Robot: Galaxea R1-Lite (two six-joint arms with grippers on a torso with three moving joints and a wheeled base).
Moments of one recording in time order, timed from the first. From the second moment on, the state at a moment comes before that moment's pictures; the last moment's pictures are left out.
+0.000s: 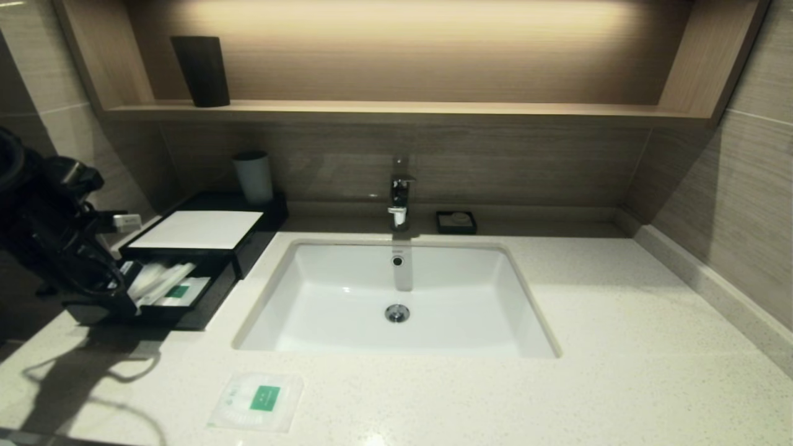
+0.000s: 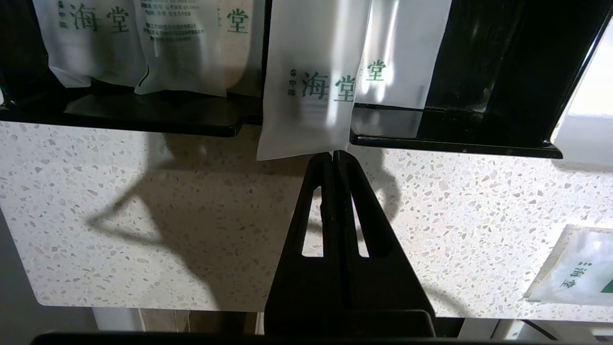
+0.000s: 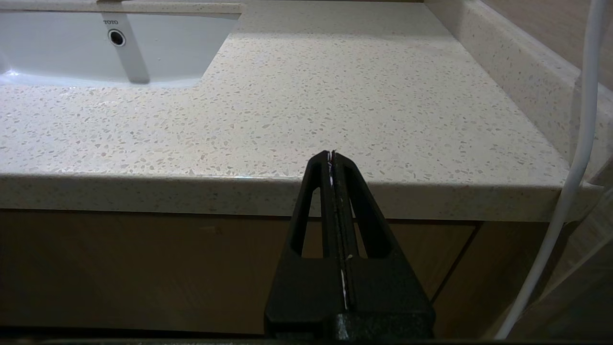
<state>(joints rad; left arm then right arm) 0.27 1.95 -1.66 1.01 -0.14 0.23 0.00 0.00 0.00 0.00 0.00 -0.01</state>
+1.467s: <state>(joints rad) 0.13 1.67 -1.65 1.22 -0.36 0.21 0.00 0.00 0.00 0.00 0.00 -0.01</state>
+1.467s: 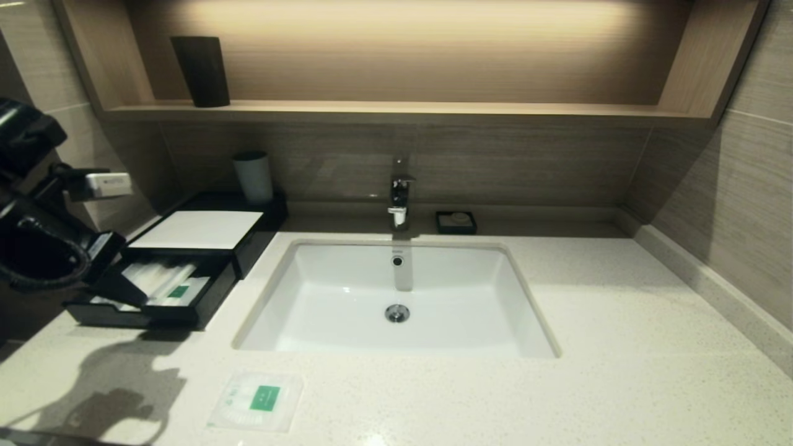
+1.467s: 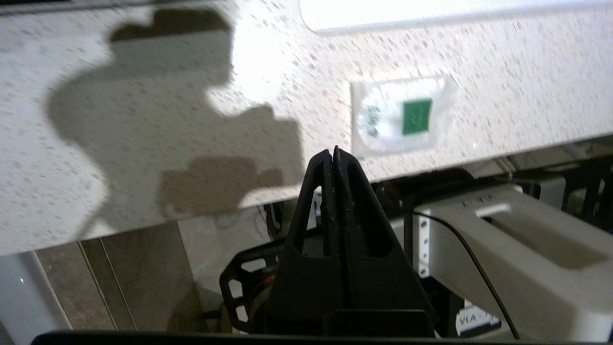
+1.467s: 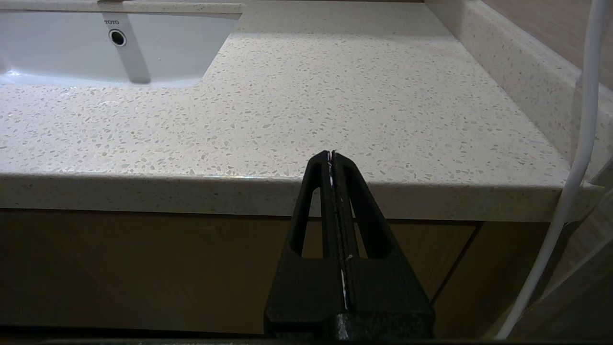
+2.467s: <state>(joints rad) -0.32 1.63 -1.45 1.17 -0.19 -0.16 0.00 0.00 0.00 0.00 0.00 -0.01</state>
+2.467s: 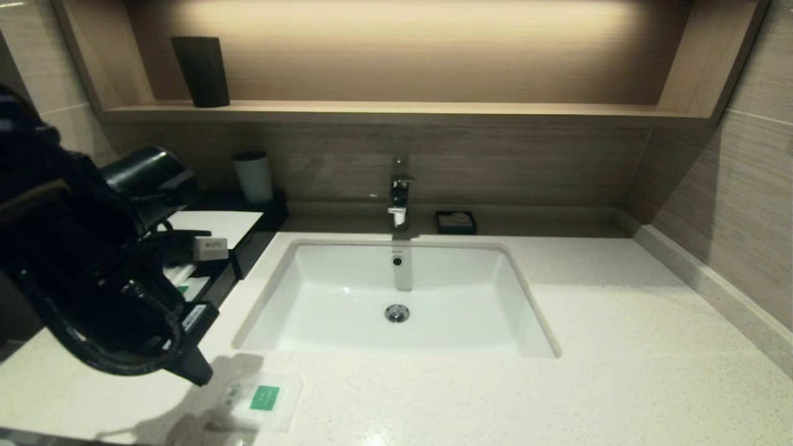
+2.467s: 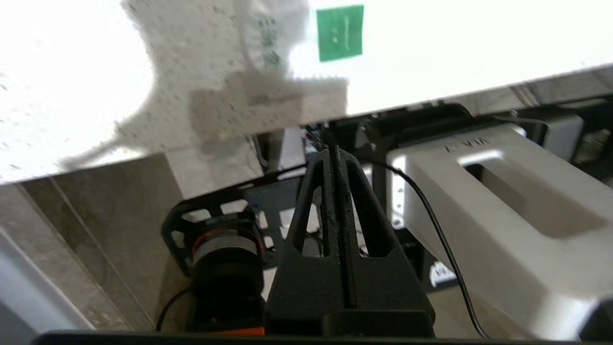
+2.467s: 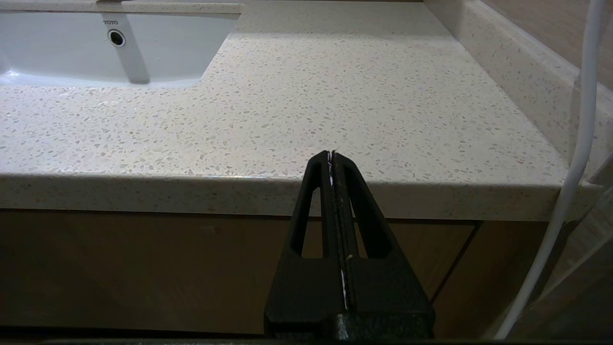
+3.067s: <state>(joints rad) -0.42 1.69 -1.38 1.03 -0.10 -0.26 0.00 0.00 0.00 0.00 0.00 -0.01</state>
